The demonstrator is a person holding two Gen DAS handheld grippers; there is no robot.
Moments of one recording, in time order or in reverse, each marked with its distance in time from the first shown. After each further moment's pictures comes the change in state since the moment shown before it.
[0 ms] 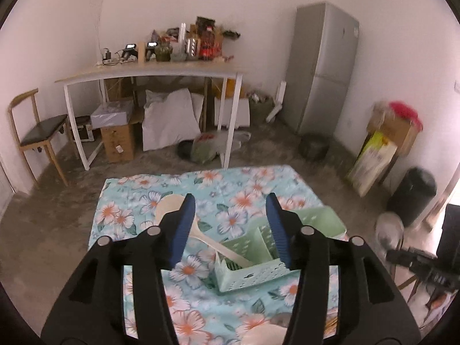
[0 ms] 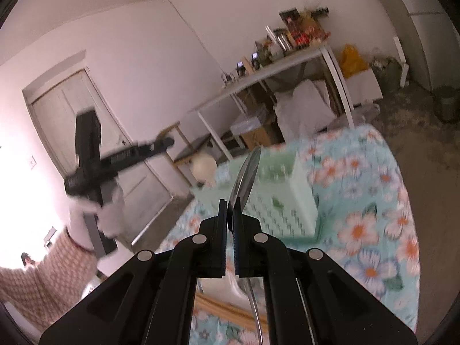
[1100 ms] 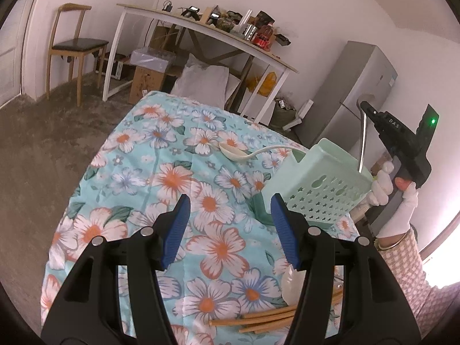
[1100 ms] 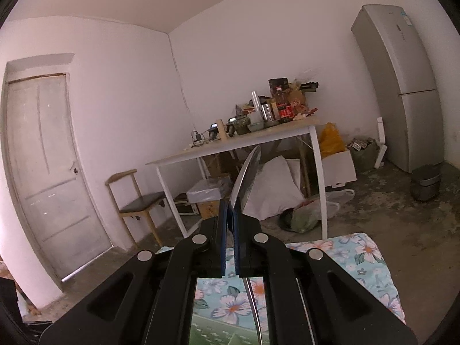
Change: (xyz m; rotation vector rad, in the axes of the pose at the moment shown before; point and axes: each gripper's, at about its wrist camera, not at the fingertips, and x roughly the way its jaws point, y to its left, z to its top) left arm -0.015 0.109 -0.165 -0.361 0.008 -0.012; right arm 0.145 0.006 0.076 -0.193 -0.287 -0.254
